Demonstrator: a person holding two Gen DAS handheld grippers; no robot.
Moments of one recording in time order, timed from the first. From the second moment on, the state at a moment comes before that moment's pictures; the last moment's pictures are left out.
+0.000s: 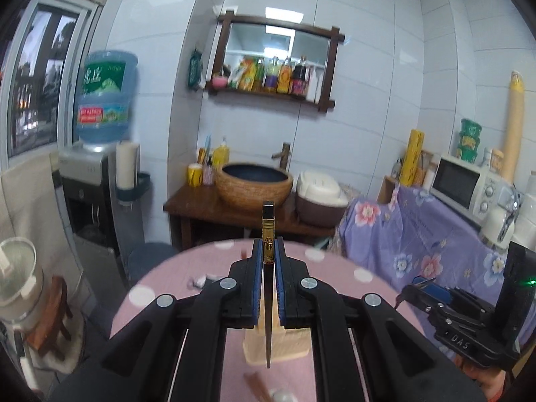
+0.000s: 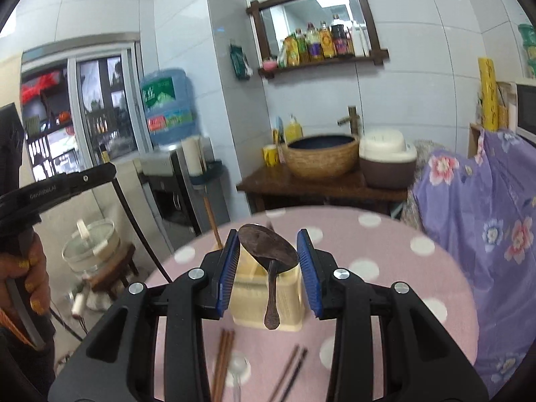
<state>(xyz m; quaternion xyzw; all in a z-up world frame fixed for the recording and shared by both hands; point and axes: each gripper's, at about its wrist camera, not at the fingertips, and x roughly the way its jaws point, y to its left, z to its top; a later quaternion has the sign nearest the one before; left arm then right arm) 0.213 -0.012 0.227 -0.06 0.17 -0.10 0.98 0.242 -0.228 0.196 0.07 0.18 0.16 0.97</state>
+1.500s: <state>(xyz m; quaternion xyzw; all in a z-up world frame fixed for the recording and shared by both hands) 0.213 -0.003 0.042 -0.08 0.30 -0.07 0.95 0.251 -0.200 0.045 0.01 0.26 0.07 0.96</state>
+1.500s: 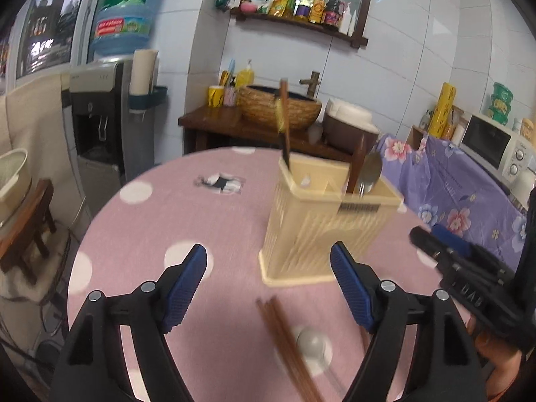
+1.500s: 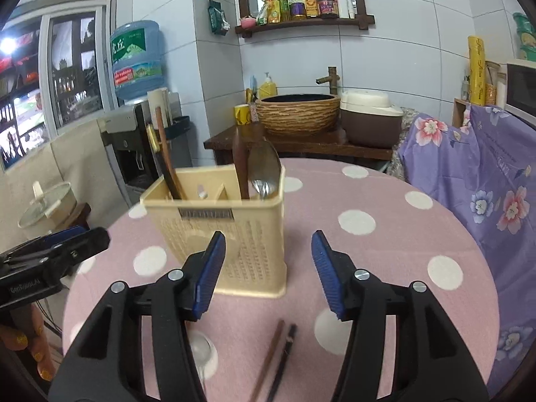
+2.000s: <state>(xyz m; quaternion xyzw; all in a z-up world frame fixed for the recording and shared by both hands) 0.173 -0.028 -0.047 -0.02 0.41 -0.06 0.91 0.182 -0.207 -0.053 -0.01 0.39 0.02 0.92</state>
